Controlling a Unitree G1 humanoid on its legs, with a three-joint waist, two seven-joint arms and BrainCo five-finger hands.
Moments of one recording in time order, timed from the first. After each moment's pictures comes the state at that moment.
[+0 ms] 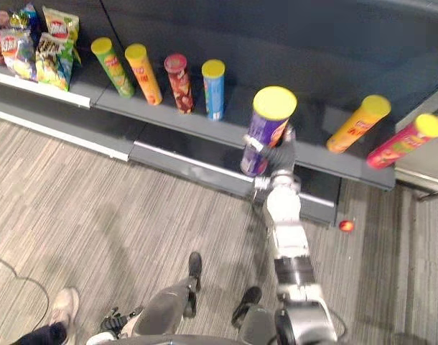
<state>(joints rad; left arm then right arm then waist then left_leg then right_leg) 0.11 0.06 0.19 1.03 -0.07 -0.08 0.14 -0.50 -0.14 -0.10 0.19 0.02 -0.10 -0.27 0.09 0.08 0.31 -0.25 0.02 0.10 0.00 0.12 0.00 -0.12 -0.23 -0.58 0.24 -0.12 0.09</state>
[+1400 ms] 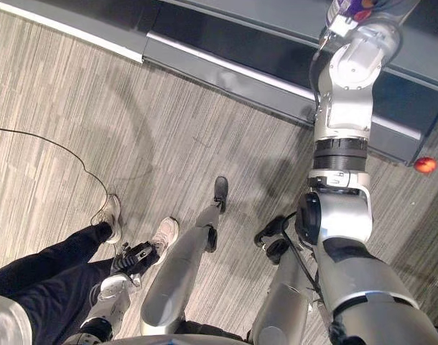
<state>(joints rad) -0.10 0.07 0.08 0.93 -0.19 -0.16 0.22 -1.22 -0.41 -0.26 0.49 0.00 -0.09 -0.51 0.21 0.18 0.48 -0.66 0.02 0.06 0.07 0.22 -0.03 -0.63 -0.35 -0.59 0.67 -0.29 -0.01</state>
